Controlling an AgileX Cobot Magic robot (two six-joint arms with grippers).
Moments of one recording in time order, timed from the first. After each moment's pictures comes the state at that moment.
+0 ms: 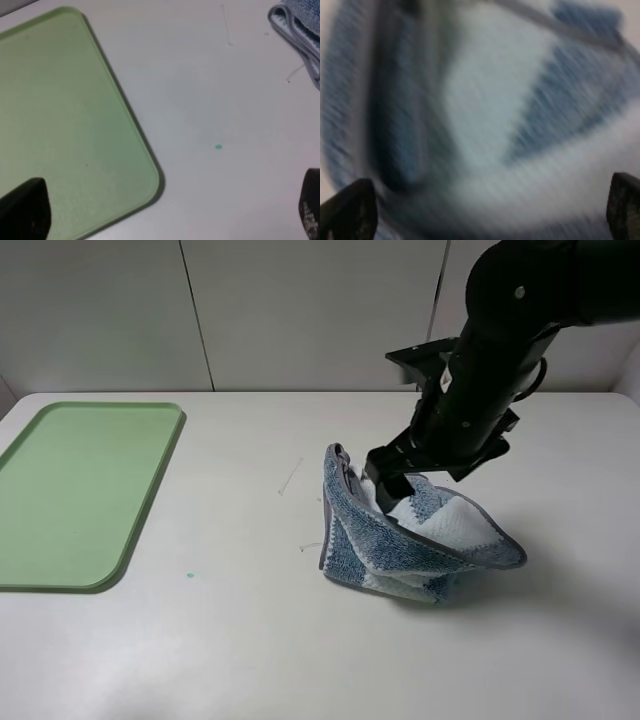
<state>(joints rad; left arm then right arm) -0.59 0.50 -0.71 0.25 0.94 -0.14 0.60 1.68 -1.10 -0.02 0.88 0.16</state>
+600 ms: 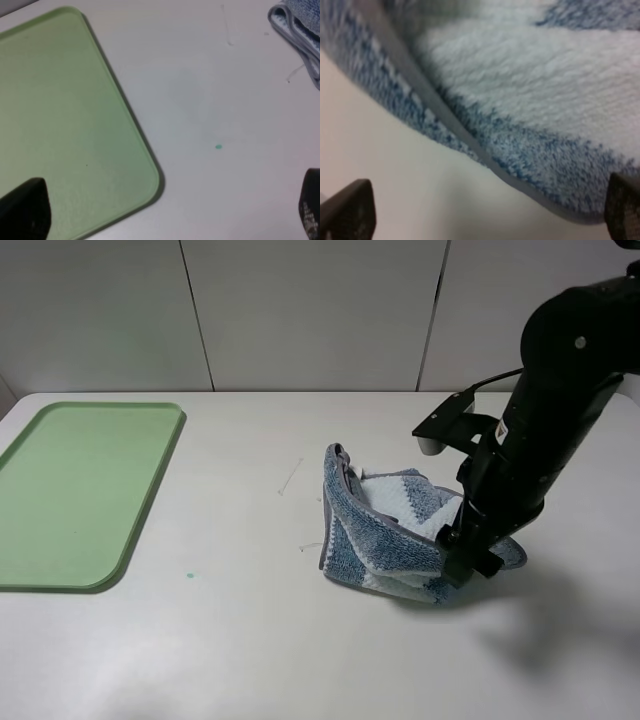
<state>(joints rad) -0.59 0.50 -0.71 0.25 0.94 -0.14 0.55 1.57 -0.87 0.03 0.86 -0.34</state>
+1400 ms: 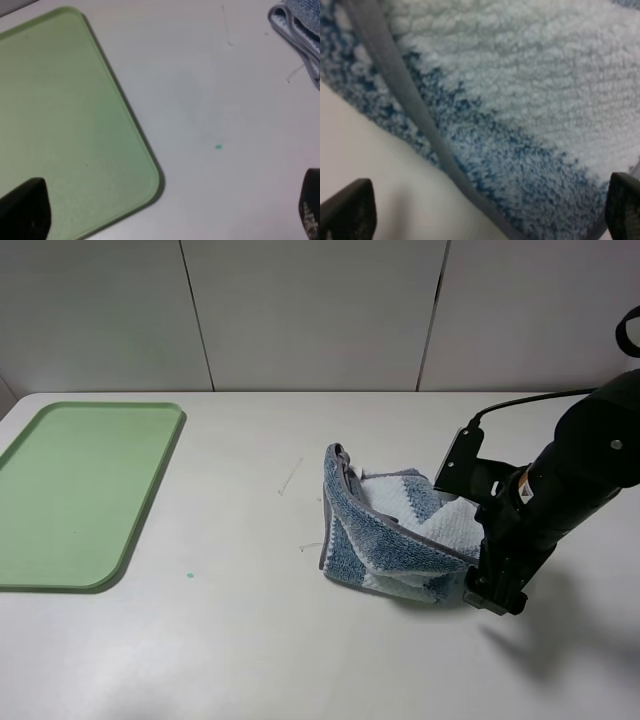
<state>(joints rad) -0.59 0.50 -0.71 0.25 0.94 -0.14 0.52 1.55 -0.63 -0.13 0.52 -0.41</state>
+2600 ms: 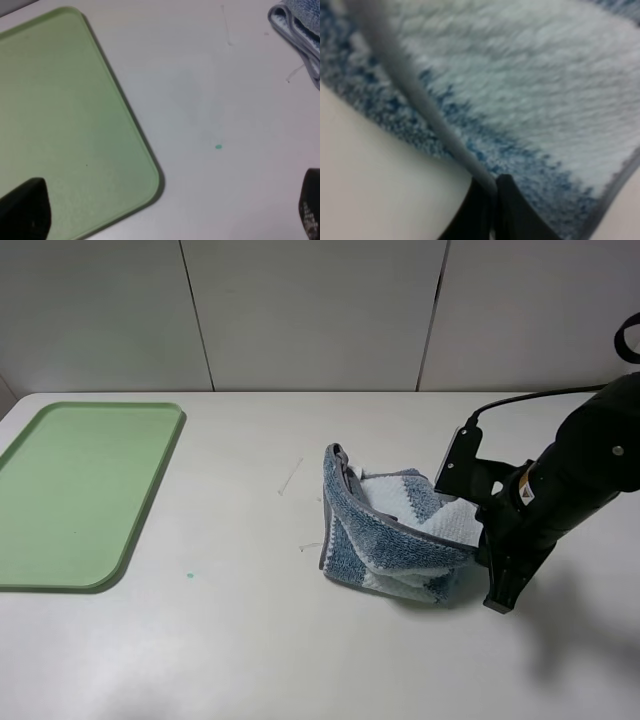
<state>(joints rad) -0.59 0.50 -0.71 0.25 0.94 -0.14 0.52 1.55 -0.65 -0.17 0.51 -0.42</state>
